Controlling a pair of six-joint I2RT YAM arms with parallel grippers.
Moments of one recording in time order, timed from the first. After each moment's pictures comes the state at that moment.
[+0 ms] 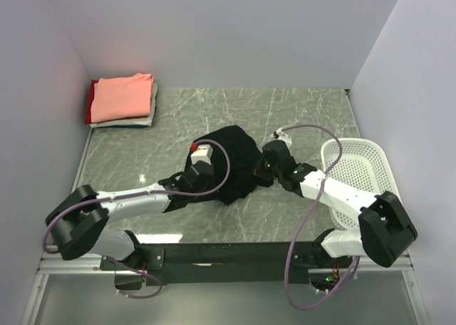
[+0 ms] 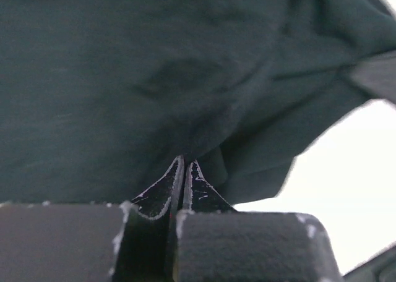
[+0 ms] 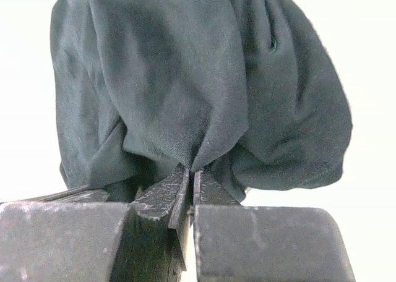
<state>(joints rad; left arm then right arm) -0.90 1.40 0.65 0.11 -0.28 -0.75 0.63 1.31 0.70 -0.11 0.16 0.83</state>
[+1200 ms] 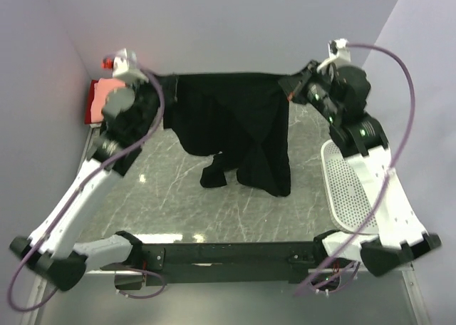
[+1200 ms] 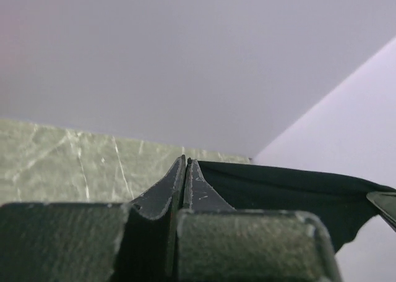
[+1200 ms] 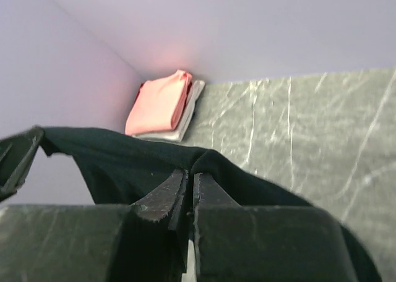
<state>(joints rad) -0.53 1.08 1.29 -0.08 -0.30 -0.55 0.35 1.18 1.56 -0.47 -0.07 0.56</state>
